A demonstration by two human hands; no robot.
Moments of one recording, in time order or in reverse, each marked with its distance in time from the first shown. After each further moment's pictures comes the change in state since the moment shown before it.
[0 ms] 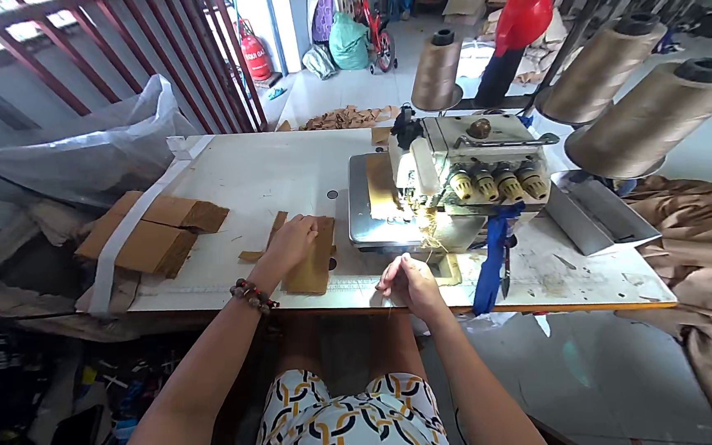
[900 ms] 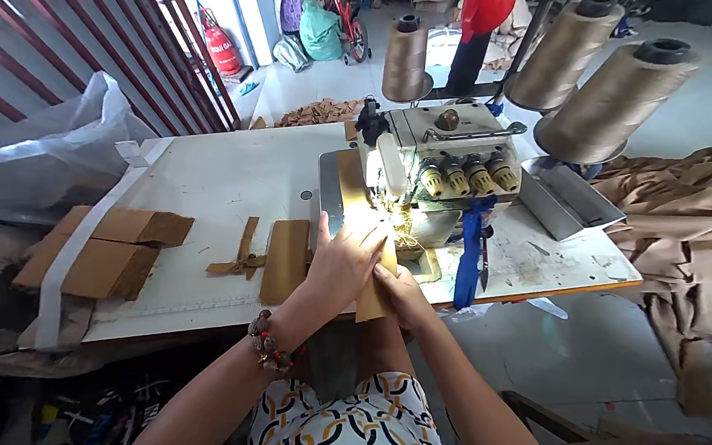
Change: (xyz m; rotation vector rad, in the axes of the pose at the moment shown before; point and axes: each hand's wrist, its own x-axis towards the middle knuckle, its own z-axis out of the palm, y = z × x) left_hand -0.017 0.135 0.019 0.137 0.247 0.515; right_hand -0.015 -0.030 0.017 -0.050 0.171 0.186
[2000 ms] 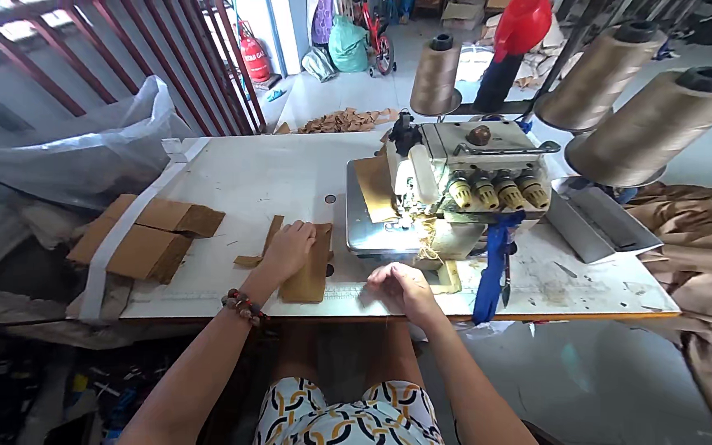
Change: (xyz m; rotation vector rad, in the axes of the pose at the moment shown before) left_hand -0.055 -0.145 0.013 -0.060 -0.260 -0.448; right_hand 0.029 0.032 -0.014 -0.083 -0.208 -0.252
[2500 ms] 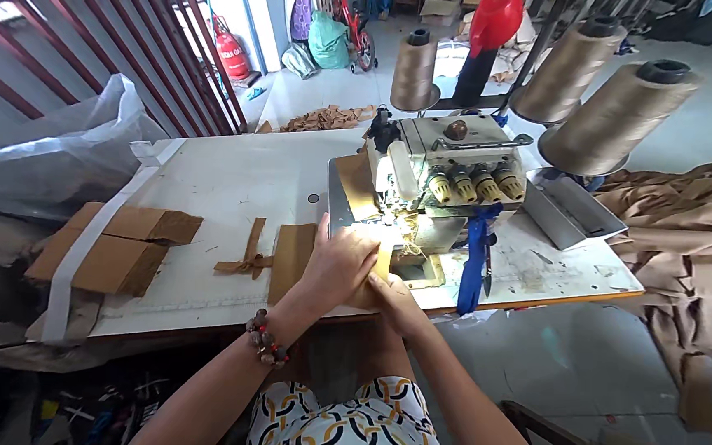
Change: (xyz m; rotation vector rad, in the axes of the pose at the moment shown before) left_hand -0.016 0.131 -0.006 -0.026 0.354 0.511; right_hand -0.017 -0.024 0.027 0.071 0.135 0.217
